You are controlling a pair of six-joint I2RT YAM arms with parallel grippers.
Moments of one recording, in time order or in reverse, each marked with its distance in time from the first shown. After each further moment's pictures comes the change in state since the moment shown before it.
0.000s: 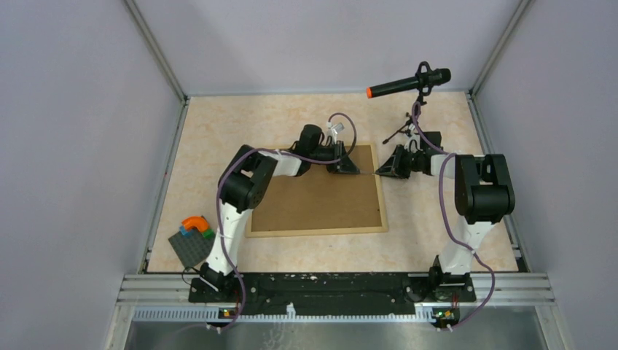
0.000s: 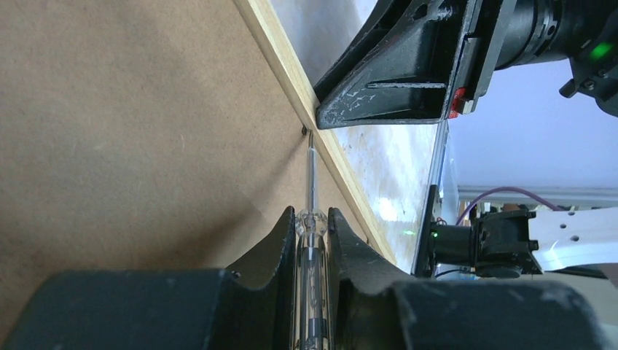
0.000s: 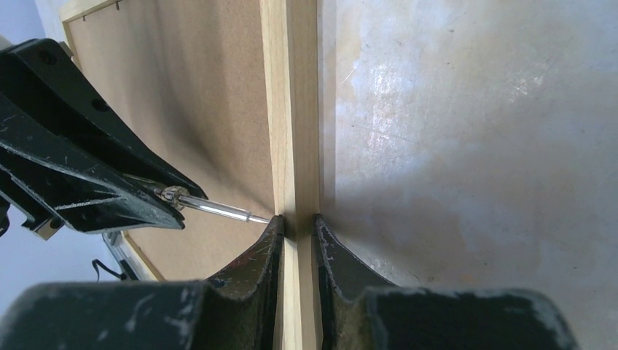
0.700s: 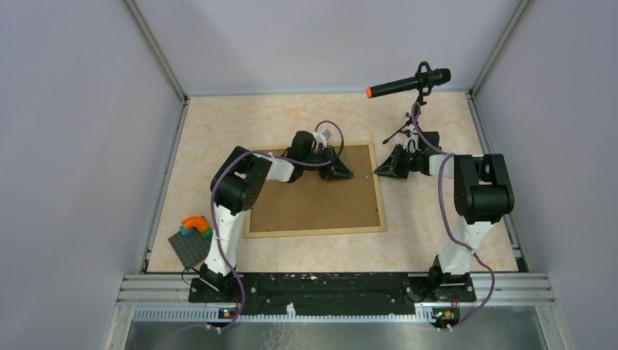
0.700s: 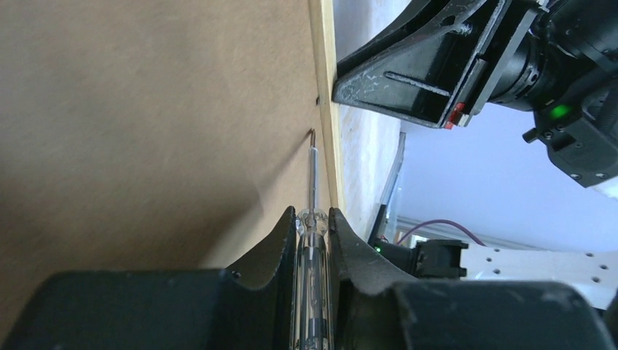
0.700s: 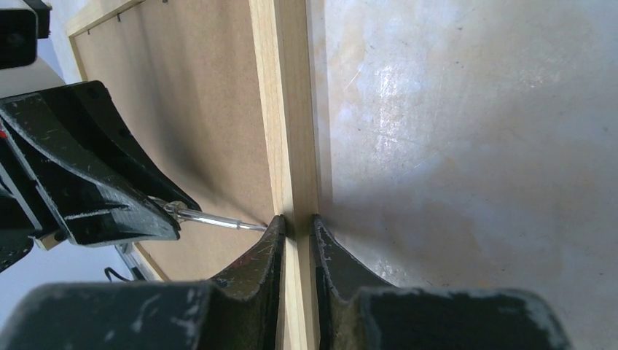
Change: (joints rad) left arm 0.018 -0.084 -0.156 0.032 -0.090 -0.256; right arm 0.012 0.000 0.000 0.005 0.022 0.046
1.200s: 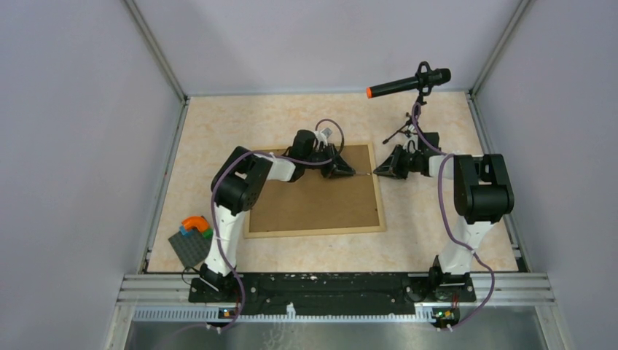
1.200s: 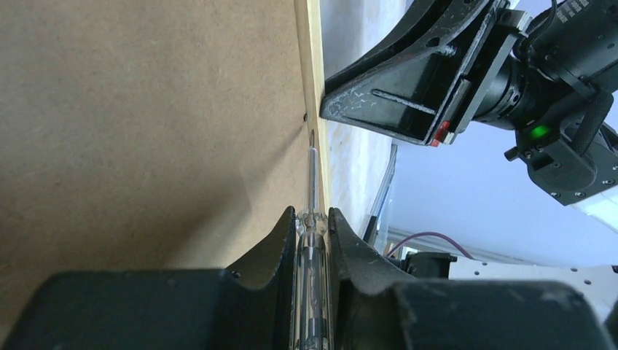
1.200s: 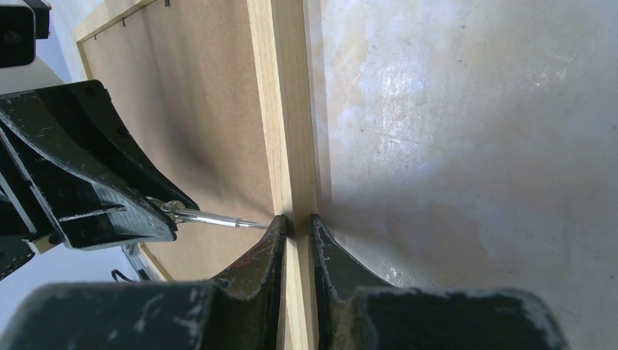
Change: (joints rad) left arm 0.004 -0.004 -0.004 0.019 -0.015 -0.063; right arm 0.001 0.000 -0.013 0.027 -0.003 0.027
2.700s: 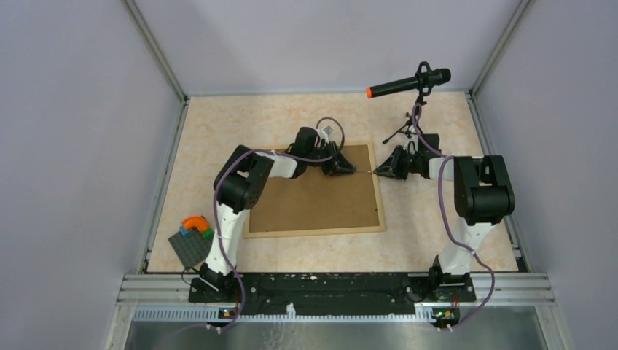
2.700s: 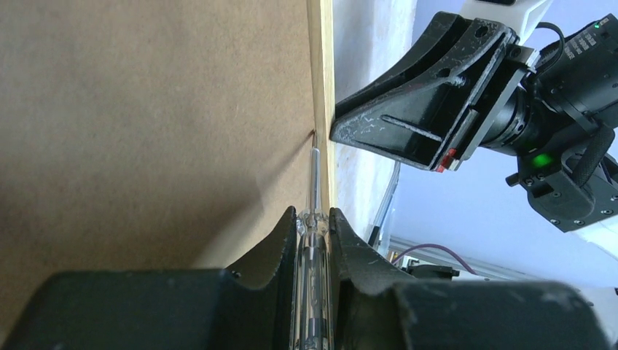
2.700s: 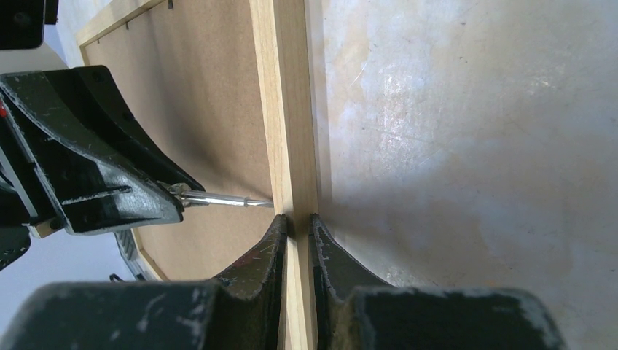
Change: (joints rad) left arm 0.000 0.026 0.056 -0.067 -0.032 0.007; right arm 0.002 -0.011 -0.027 0.041 0.006 0.014
